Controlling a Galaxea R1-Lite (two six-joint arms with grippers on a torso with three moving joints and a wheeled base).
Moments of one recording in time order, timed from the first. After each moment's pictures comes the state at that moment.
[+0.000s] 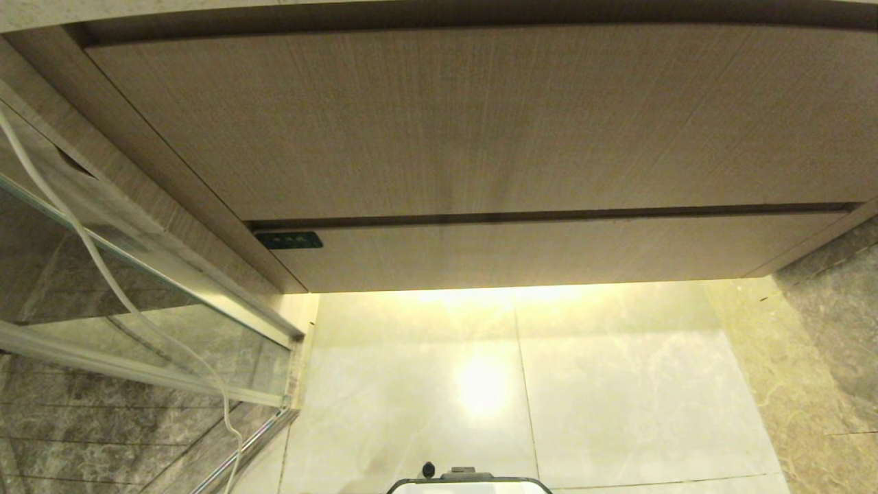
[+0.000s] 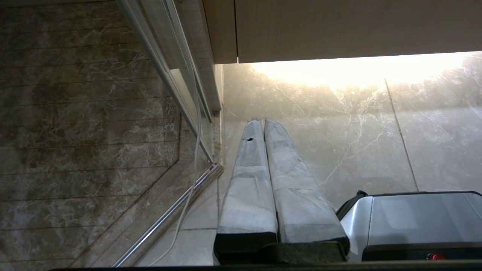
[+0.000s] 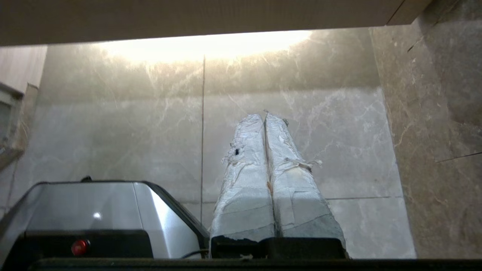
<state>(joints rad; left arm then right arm) 0.00 0.00 0.00 0.00 0.00 0.00 0.01 0.06 0.00 -0.01 0.00 0.01</state>
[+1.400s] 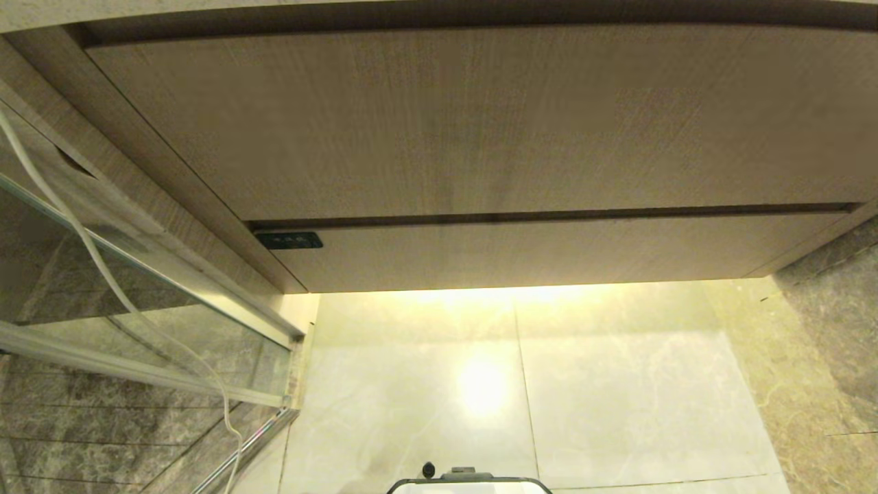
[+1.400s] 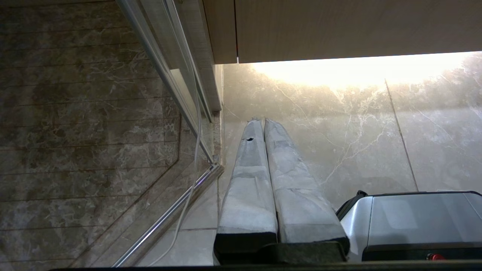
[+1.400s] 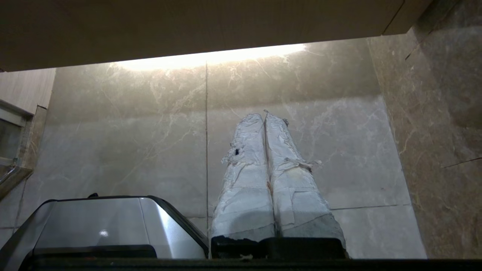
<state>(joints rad) 0.00 0.00 0.00 0.00 0.00 0.00 0.00 0.00 0.00 -0.01 -0.01 0.05</state>
